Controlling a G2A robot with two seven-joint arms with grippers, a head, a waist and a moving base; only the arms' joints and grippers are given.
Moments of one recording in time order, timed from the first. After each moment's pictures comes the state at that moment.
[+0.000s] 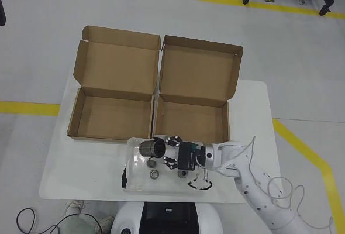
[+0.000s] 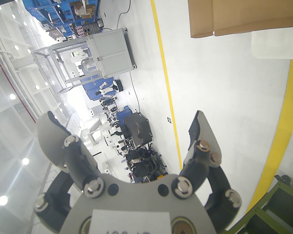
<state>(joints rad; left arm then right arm) 0.11 -0.38 -0.87 -1.29 2.37 -0.77 0.65 -1.18 -1.23 0.92 -1.70 -1.37 -0.88 -0.17</state>
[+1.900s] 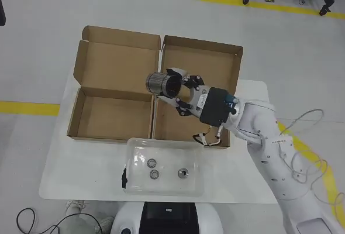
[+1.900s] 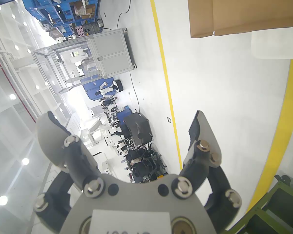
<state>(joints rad) 0.11 -0.38 -0.87 -1.29 2.37 -0.77 0.65 -0.94 -1.27 1.06 -1.75 -1.30 -0.77 -0.14</state>
